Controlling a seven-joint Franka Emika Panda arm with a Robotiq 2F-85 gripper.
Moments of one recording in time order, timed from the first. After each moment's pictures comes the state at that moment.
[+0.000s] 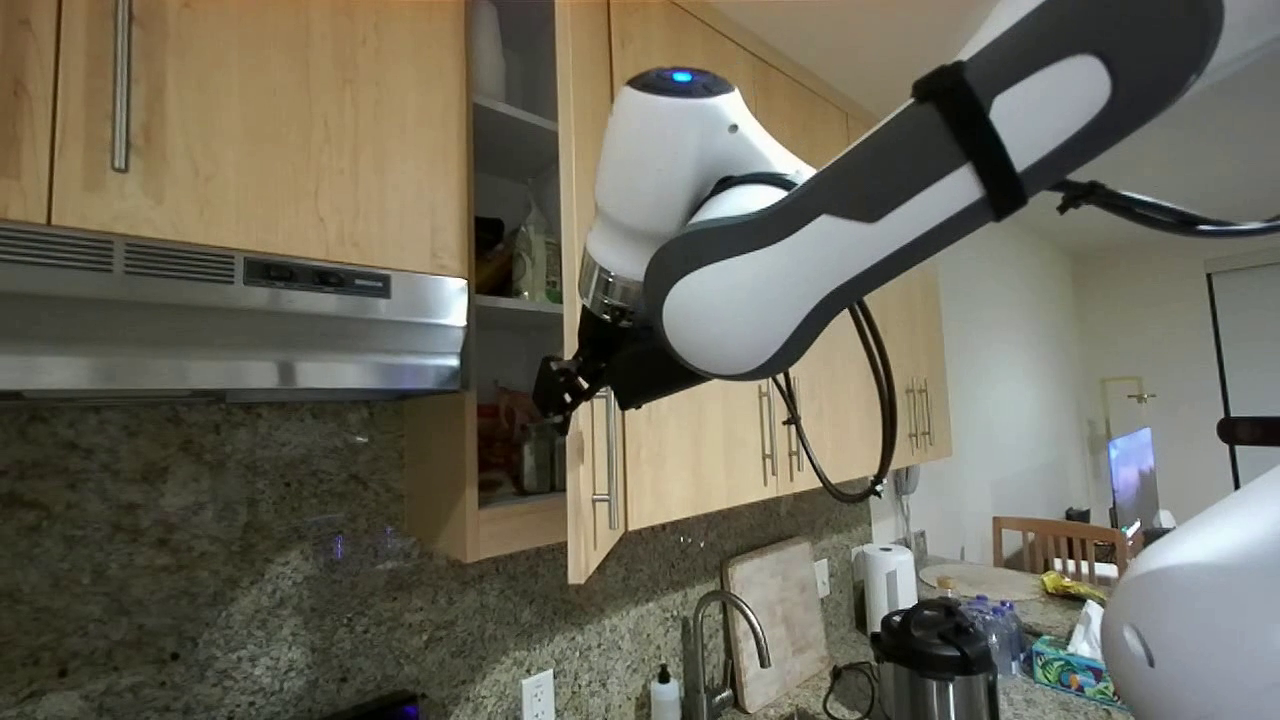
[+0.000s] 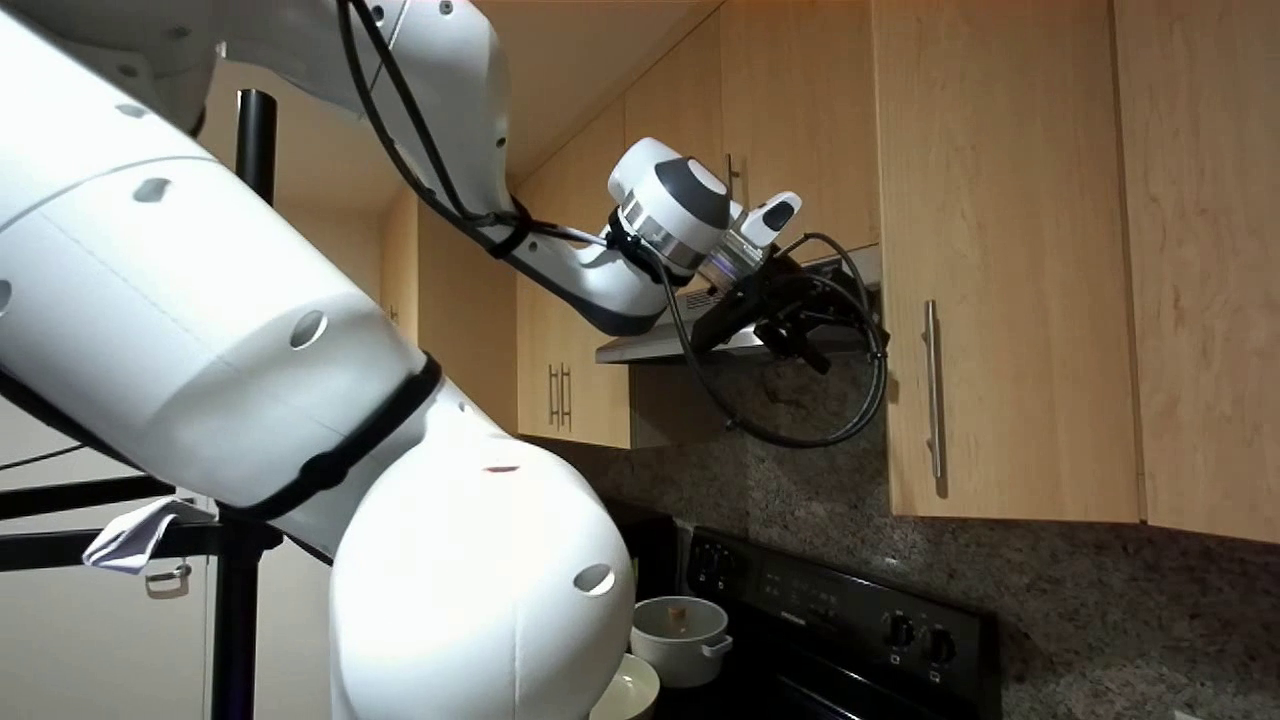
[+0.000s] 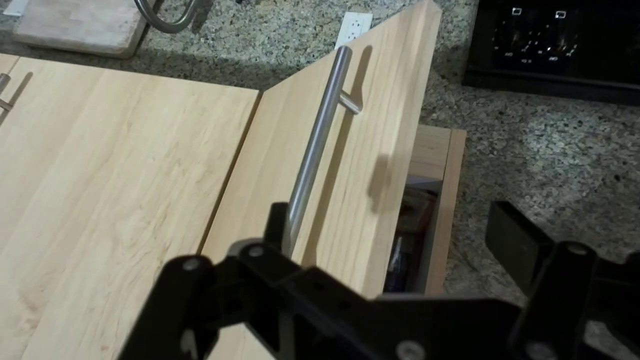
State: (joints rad) arm -0.21 -0.80 0.46 -2.62 -0.39 2.61 0.61
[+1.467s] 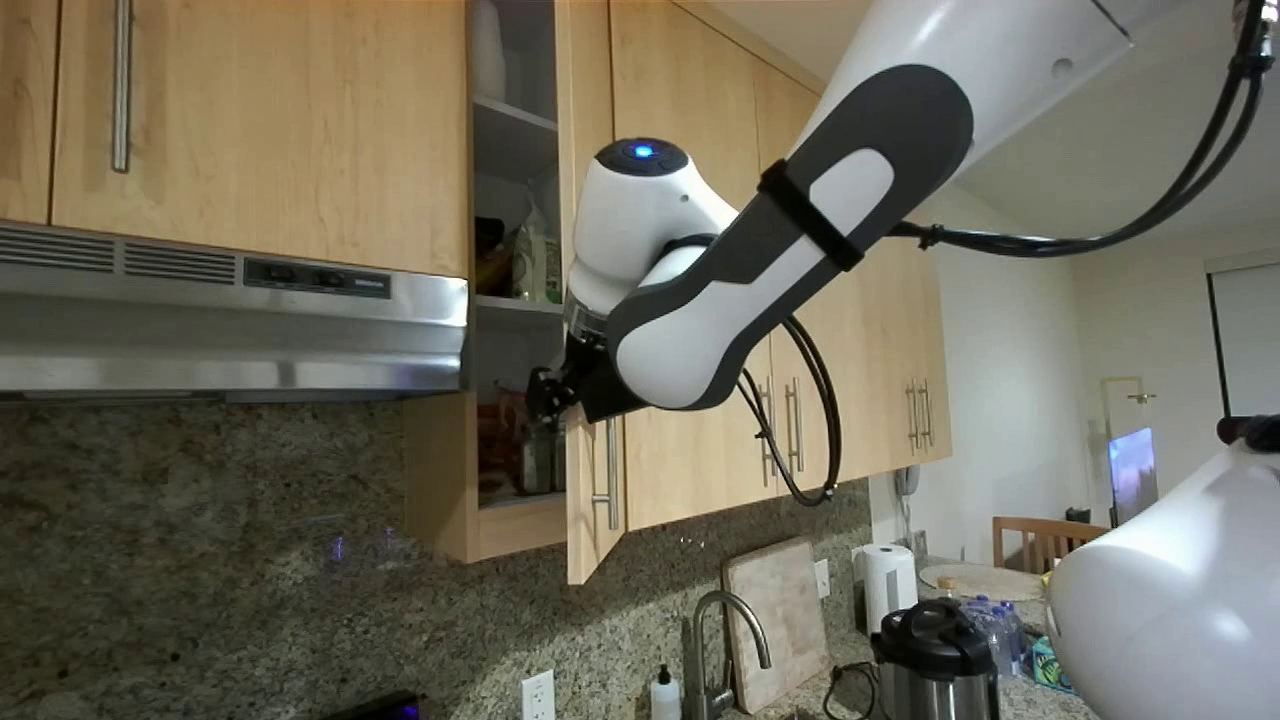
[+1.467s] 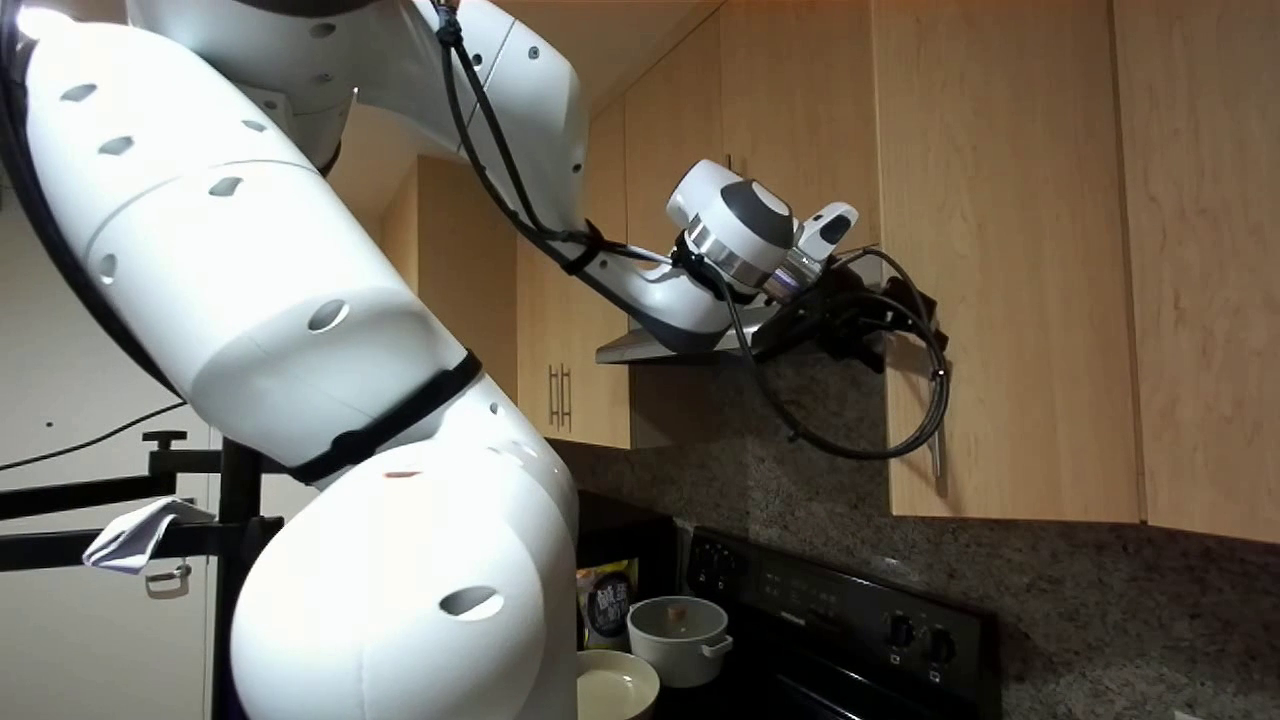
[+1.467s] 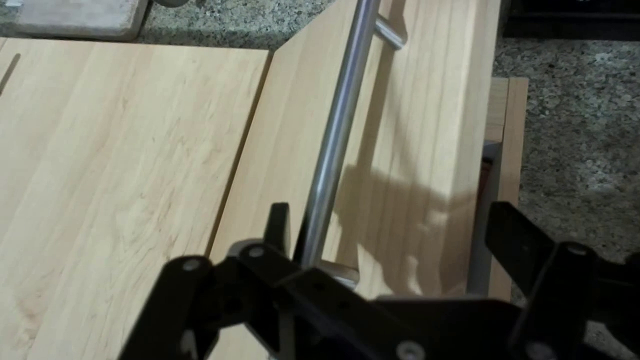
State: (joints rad) arm -0.52 -0.65 0.63 -2.52 -0.39 2.80 0.66
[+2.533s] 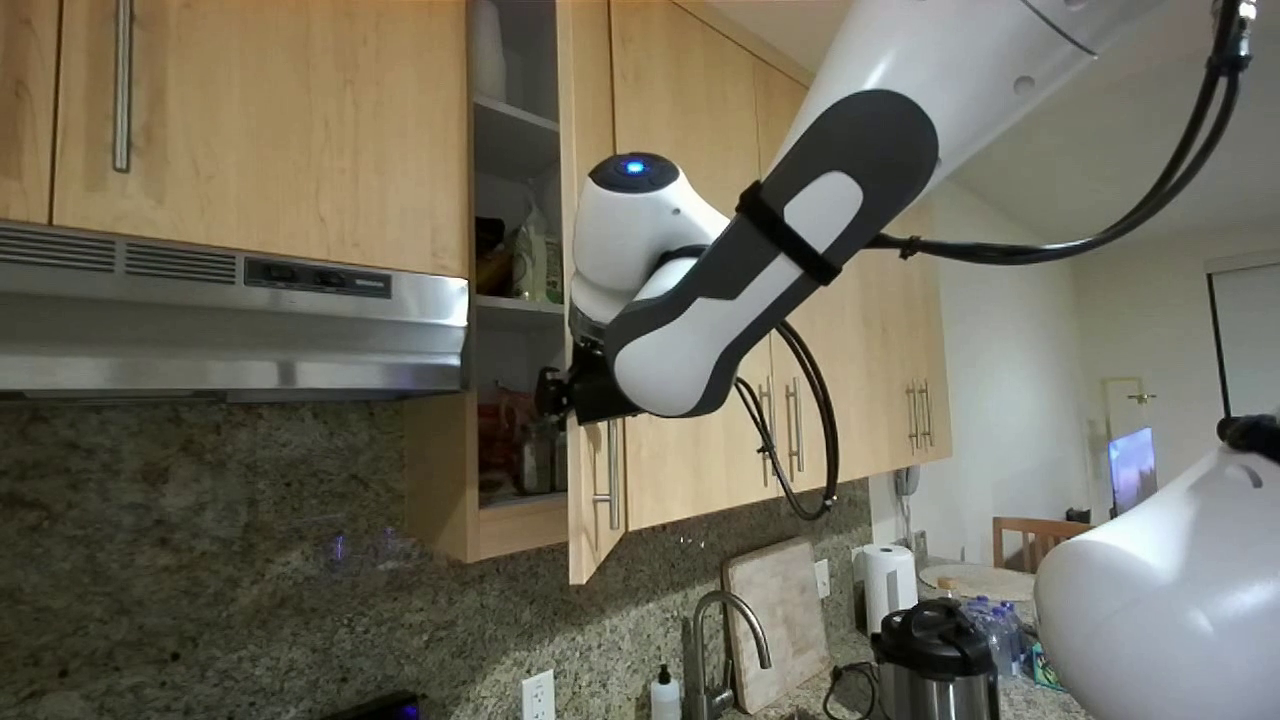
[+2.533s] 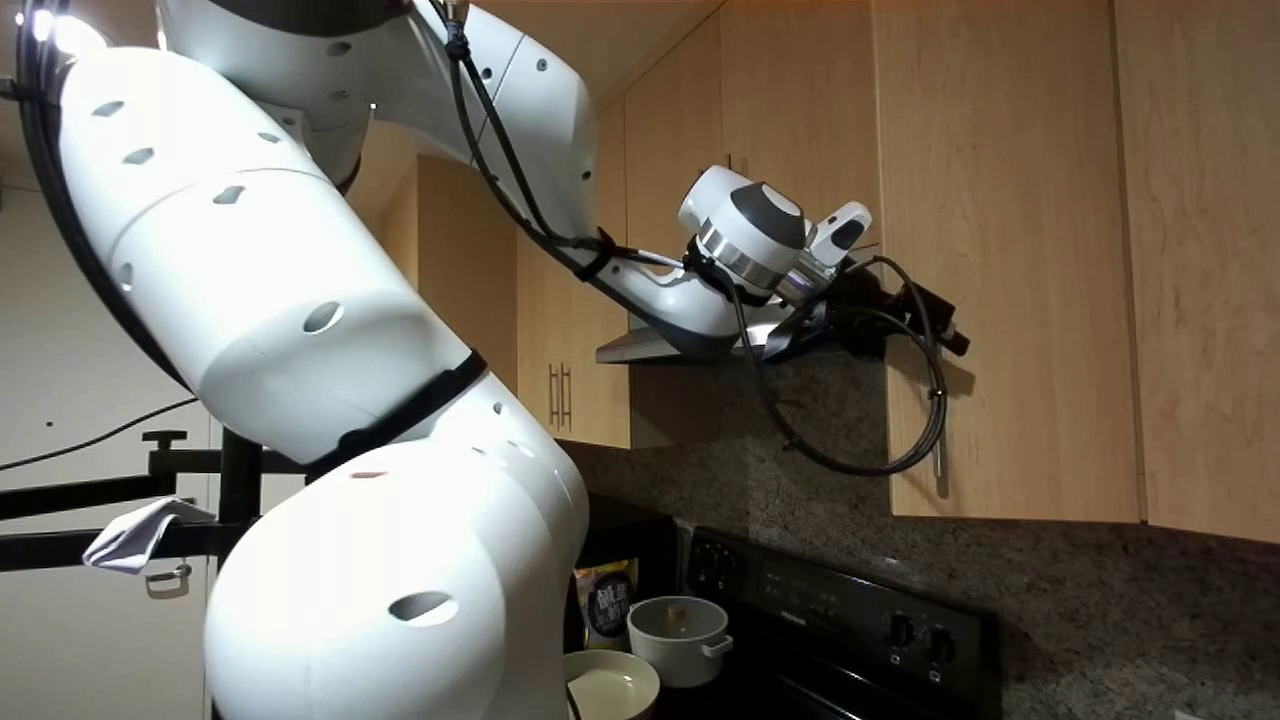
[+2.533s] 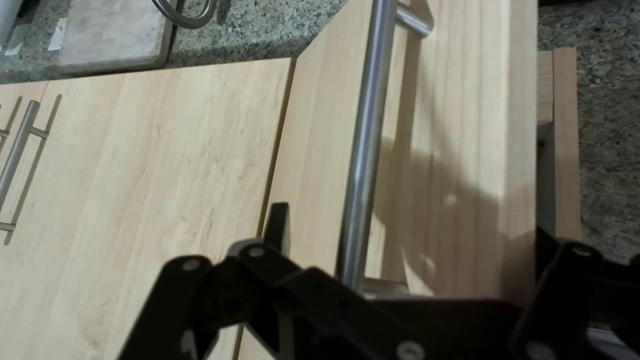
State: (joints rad) arm -0.62 -0.66 0.69 -2.51 -0.40 2.80 0.80
